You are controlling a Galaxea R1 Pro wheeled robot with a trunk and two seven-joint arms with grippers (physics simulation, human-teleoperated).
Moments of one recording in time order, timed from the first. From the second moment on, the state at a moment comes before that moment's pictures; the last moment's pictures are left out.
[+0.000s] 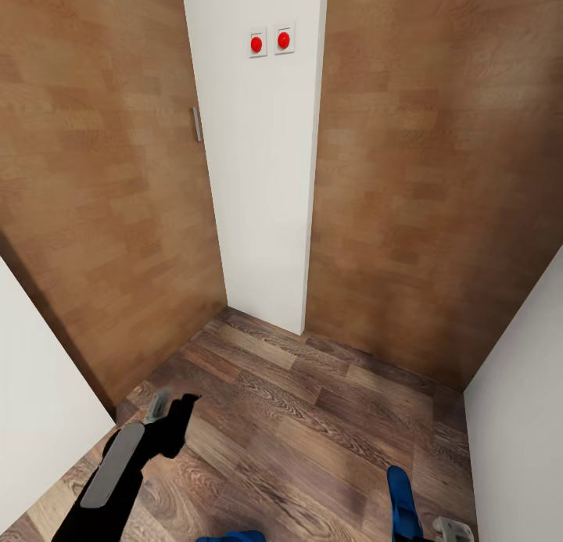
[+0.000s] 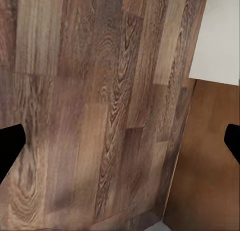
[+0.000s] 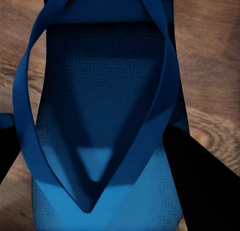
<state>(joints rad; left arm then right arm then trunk) -0.35 0.01 0.05 -1.21 1.43 0.28 0.68 -0.39 -0.22 -0.01 -0.13 -0.31 -0.04 0.45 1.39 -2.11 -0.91</state>
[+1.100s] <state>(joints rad) -0.44 -0.05 0.05 -0.93 1.38 -0.04 0.71 -0.40 -0.21 -0.01 -0.55 -0.31 -0.03 0.10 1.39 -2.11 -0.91</state>
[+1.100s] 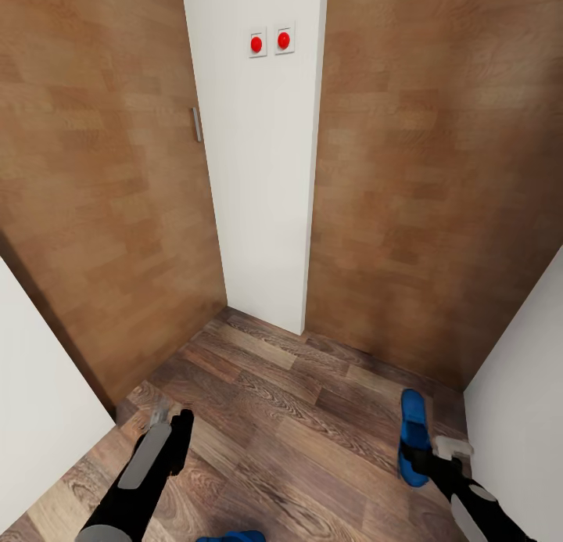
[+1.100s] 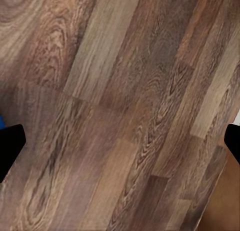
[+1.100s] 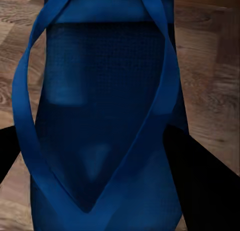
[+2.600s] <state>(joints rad) -0.44 -0.05 0.04 -0.77 1.34 -0.06 0.51 -0.45 -0.12 -0.01 -0.89 -0.93 0.03 0.08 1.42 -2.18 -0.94</state>
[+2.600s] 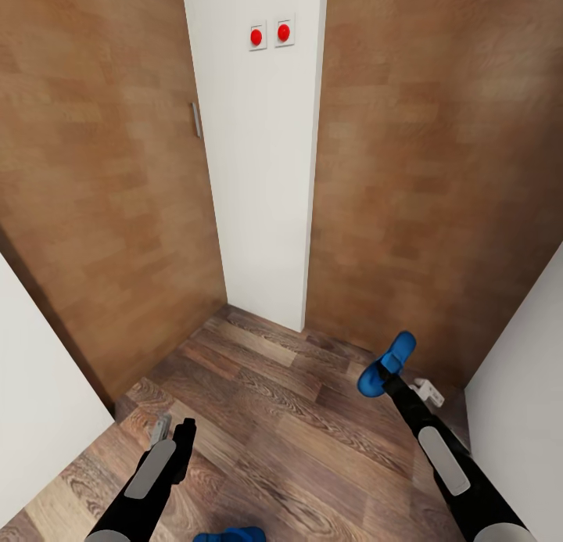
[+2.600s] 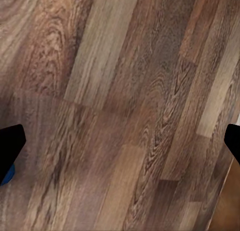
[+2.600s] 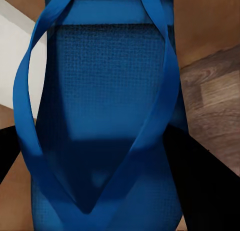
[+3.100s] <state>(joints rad) -0.44 -0.05 0.00 -0.77 1.34 -0.05 0.47 -0.45 -0.10 0.00 -0.88 -0.97 0.03 0.08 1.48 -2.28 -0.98</state>
